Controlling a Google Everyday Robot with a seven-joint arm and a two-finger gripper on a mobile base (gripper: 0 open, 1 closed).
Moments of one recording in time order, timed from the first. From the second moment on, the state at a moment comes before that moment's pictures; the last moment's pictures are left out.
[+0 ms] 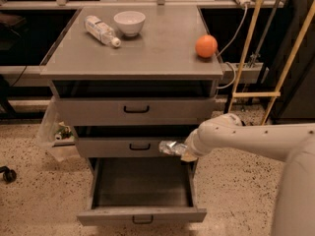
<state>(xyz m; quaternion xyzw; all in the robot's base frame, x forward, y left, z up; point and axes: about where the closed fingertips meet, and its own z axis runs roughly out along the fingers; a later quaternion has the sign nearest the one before) 0.618 -0.133 0.514 -0.61 0.76 -0.02 0.22</state>
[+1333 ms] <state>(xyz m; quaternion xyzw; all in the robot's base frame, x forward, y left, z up) 0.650 -0.098 0.394 -0.62 0.76 -0.01 0.20</state>
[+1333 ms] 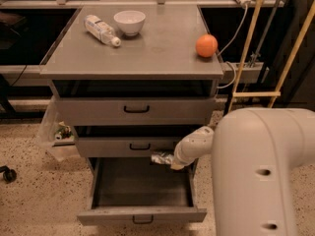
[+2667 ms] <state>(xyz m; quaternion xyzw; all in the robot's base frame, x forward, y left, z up) 0.628 -0.096 0.238 -0.66 0.73 0.05 0.14</state>
